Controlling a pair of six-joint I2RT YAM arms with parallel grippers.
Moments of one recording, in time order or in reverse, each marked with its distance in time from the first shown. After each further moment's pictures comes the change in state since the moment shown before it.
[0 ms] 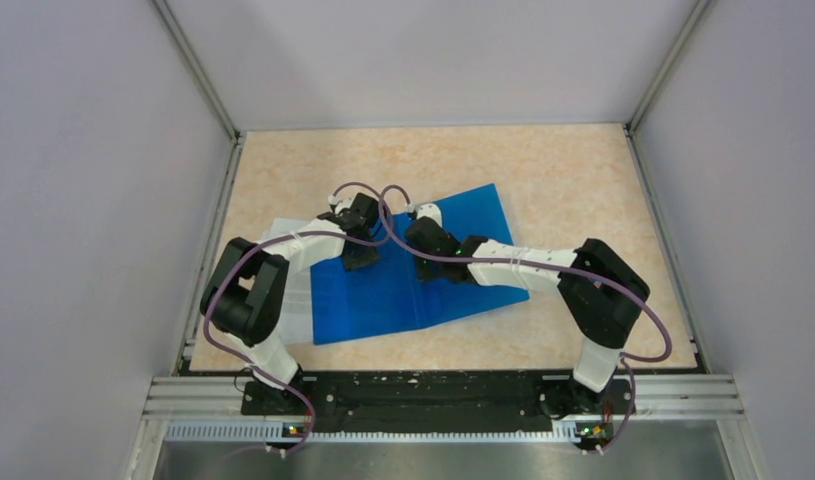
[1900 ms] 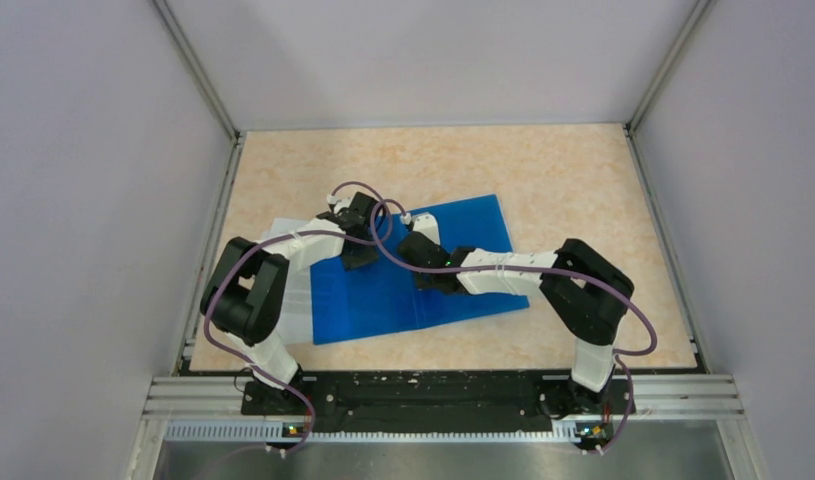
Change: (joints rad) left arm 0.008 0.007 -0.002 0.009 0.003 -0.006; right arm 0.058 0.071 -0.006 0.009 0.140 0.040
